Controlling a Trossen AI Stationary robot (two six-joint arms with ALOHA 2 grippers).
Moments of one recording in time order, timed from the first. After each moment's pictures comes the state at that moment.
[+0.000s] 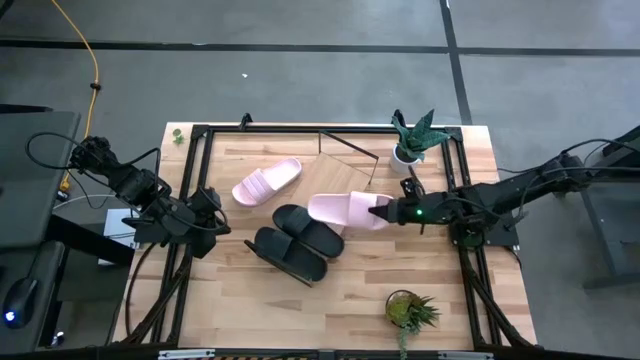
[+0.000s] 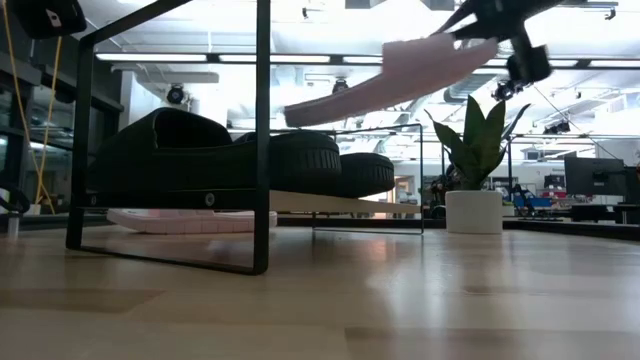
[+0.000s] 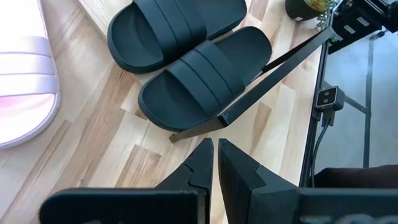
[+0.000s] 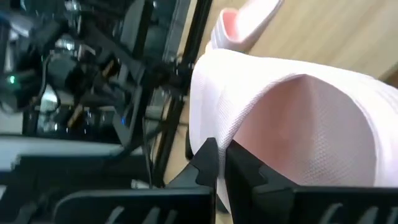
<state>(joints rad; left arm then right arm) -0.47 0.79 0.95 -1.08 -0.30 -0.97 0.28 0.99 0.71 -0.14 0.43 1.40</state>
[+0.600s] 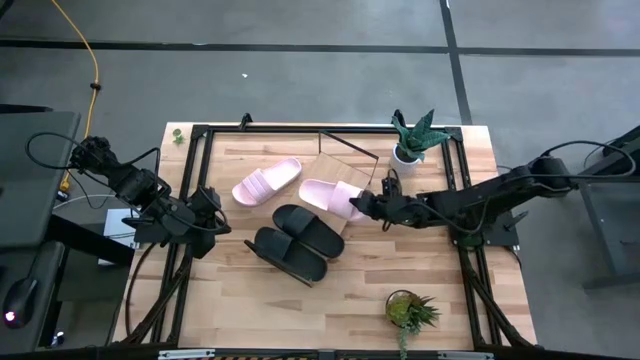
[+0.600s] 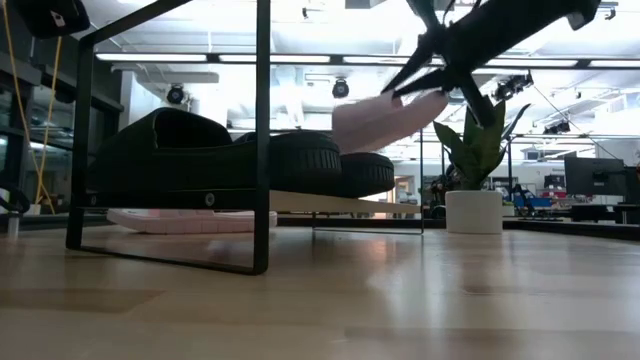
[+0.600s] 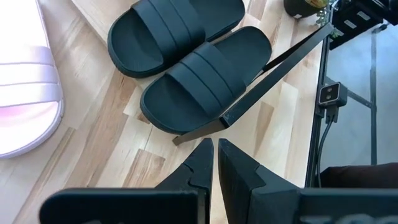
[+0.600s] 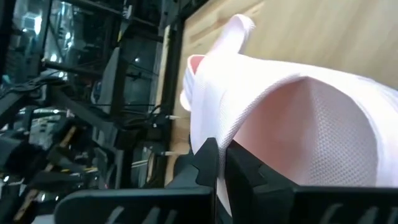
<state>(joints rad) -0.47 0.79 0.95 -1.08 -0.31 -0.92 0.19 1.30 0.71 0.11 0.55 1.53</state>
